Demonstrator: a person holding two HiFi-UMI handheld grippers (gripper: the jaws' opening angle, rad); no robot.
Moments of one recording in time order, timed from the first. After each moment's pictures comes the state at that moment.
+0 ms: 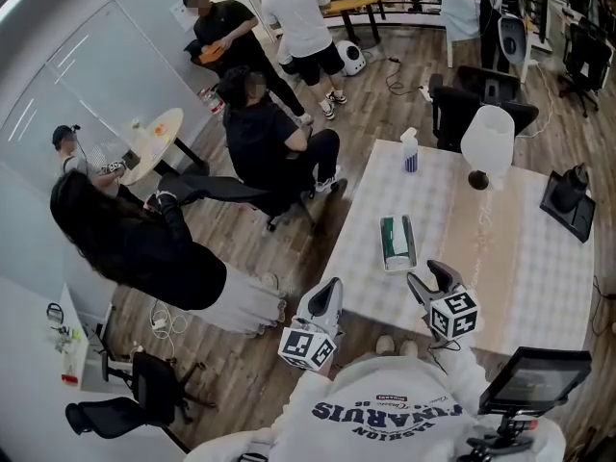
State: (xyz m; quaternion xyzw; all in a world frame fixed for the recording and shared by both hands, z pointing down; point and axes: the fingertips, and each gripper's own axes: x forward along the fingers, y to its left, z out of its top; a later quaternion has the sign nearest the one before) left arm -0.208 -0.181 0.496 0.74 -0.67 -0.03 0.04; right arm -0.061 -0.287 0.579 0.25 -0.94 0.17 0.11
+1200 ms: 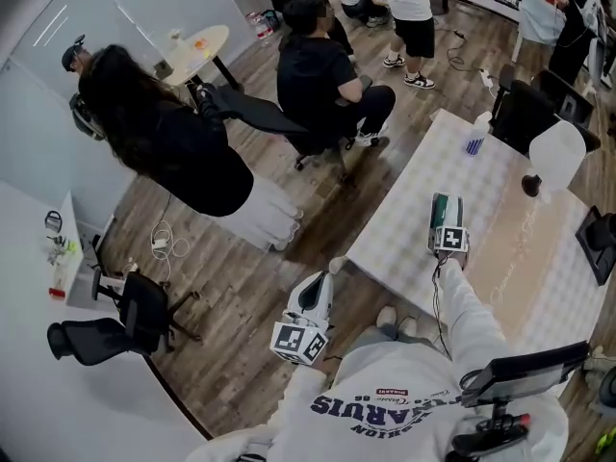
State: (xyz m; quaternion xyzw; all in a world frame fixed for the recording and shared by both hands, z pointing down) left arm -0.333 -0.064 0.539 0.63 -0.77 -0.05 0.09; right arm -0.182 -0.410 0.860 0.35 -0.81 0.25 0.40
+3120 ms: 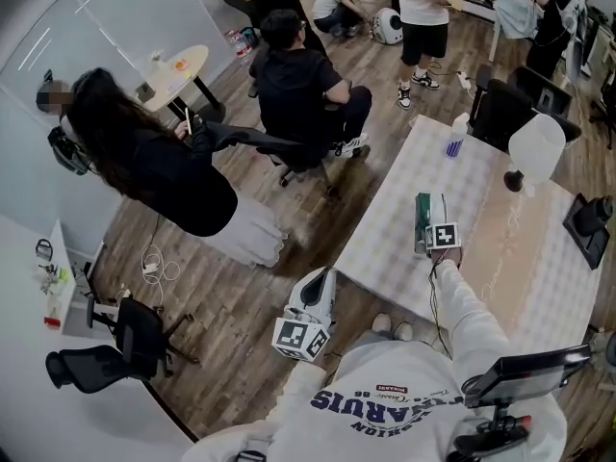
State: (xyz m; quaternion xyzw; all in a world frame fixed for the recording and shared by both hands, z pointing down) left arm -0.320 -0.110 0.527 0.68 -0.73 -0.04 0.06; right arm -0.182 -0.413 0.823 0.31 -0.82 0.23 0.41
